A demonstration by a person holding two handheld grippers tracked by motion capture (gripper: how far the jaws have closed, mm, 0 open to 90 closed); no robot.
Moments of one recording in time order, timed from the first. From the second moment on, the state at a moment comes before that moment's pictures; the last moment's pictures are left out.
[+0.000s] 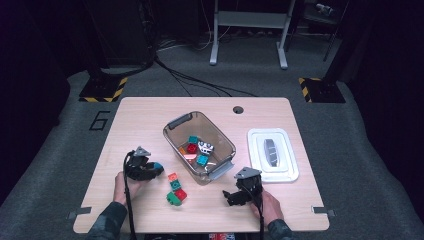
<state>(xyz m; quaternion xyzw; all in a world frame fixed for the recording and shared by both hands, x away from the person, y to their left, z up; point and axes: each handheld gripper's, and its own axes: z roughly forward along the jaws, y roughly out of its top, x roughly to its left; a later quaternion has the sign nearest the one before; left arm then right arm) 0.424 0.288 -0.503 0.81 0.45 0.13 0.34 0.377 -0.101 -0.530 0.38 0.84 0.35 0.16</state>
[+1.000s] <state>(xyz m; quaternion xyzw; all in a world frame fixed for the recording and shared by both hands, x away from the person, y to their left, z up) 0.423 0.299 -0.434 0.81 0.44 0.16 0.36 0.377 -0.101 -0.530 0.38 0.84 0.35 0.16</state>
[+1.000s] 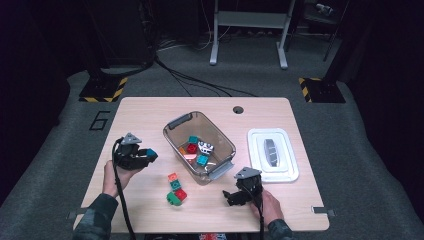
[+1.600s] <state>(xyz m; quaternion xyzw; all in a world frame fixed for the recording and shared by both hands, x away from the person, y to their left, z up) 0.429 0.298 -0.394 0.80 0.43 0.19 0.37 0.378 -0.101 -0.530 0.38 0.84 0.35 0.16</state>
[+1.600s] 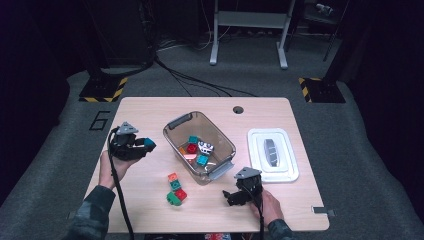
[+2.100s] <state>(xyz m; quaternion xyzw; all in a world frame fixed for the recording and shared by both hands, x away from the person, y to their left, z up) 0.443 0.279 -0.360 0.81 0.40 0.21 0.38 0.377 -0.101 -0.530 0.38 0.84 0.35 0.16</state>
